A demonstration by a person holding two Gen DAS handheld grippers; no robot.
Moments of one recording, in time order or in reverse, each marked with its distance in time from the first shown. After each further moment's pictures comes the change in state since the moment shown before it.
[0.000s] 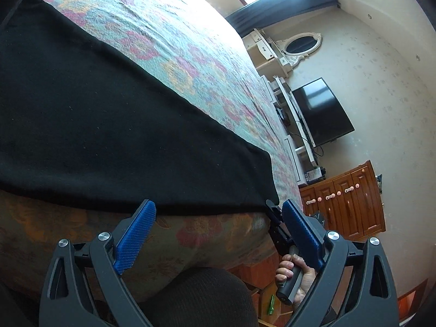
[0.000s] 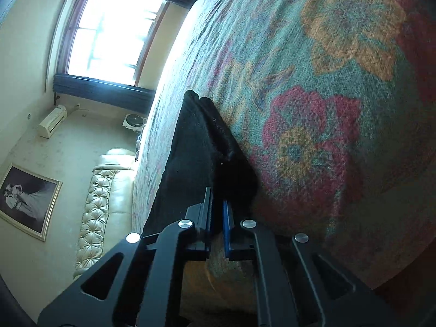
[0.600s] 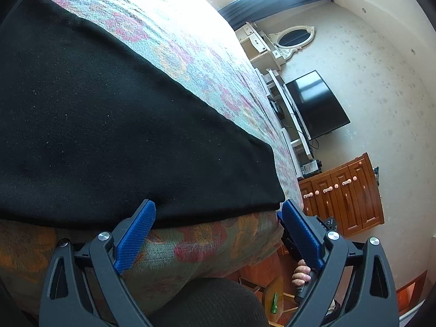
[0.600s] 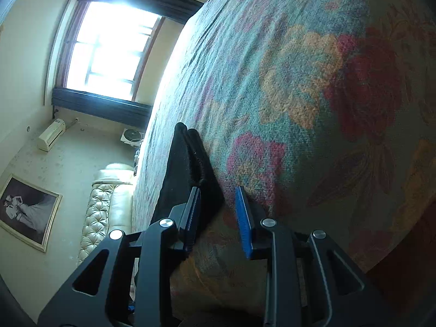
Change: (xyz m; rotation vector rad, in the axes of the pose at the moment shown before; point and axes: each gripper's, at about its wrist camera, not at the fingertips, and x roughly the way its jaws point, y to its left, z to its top) left arm 0.025 0.018 0.000 0.025 0.015 -0.041; right arm -0.054 -0.037 0.021 0.034 -0.061 0.006
